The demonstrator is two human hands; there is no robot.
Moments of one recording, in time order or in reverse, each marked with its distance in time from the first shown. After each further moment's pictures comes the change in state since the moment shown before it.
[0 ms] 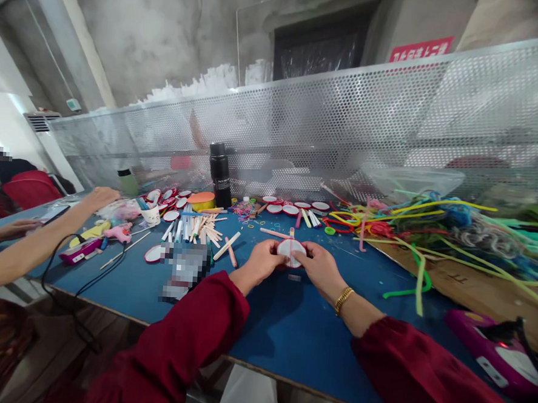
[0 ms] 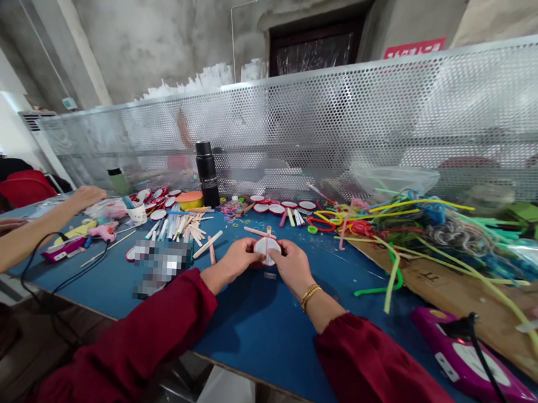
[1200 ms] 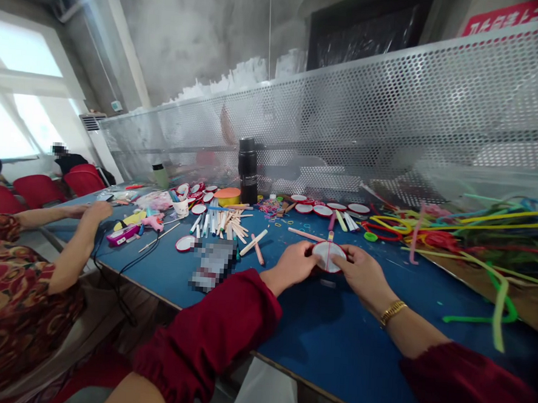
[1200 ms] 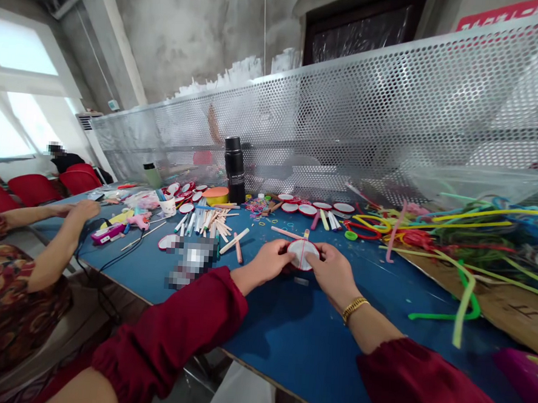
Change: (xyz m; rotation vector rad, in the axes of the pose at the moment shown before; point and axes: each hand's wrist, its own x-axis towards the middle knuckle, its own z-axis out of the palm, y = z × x) left_hand 0.007 -0.010 -0.004 0.301 -0.021 0.170; right_hand 0.009 0.004 -0.005 -0.038 0.043 0.033
